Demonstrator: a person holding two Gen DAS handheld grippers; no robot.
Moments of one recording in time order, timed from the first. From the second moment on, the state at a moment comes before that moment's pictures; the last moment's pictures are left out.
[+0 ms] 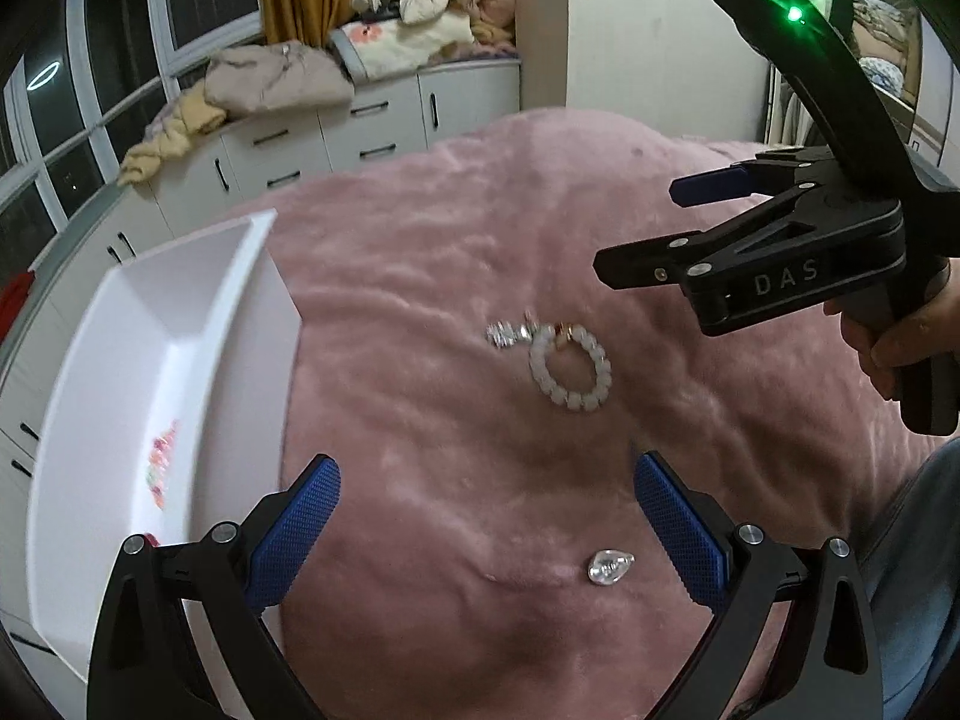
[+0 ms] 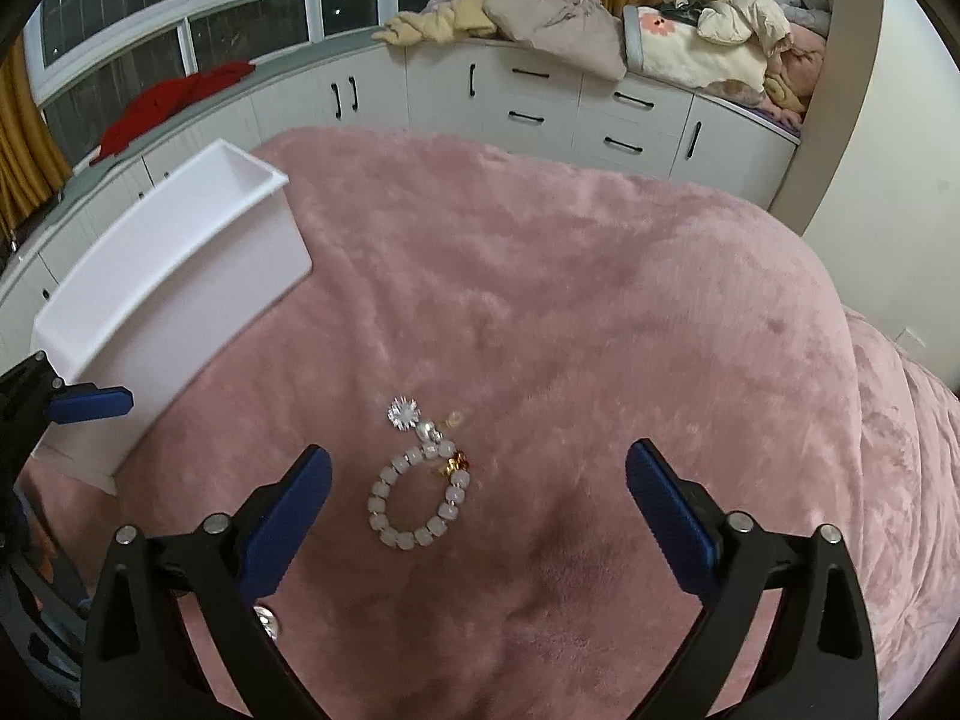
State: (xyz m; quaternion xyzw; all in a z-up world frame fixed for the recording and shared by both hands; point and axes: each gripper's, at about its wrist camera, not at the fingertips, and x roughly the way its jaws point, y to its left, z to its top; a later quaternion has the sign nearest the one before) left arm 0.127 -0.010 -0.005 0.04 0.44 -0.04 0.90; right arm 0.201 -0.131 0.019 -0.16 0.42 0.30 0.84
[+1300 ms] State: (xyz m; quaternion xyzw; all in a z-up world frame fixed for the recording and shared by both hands) left arm 0.116 -0.045 -0.087 0.07 0.48 -0.11 0.87; right arm 0.222 -0.124 -0.072 -0.10 0.54 0.32 0.77
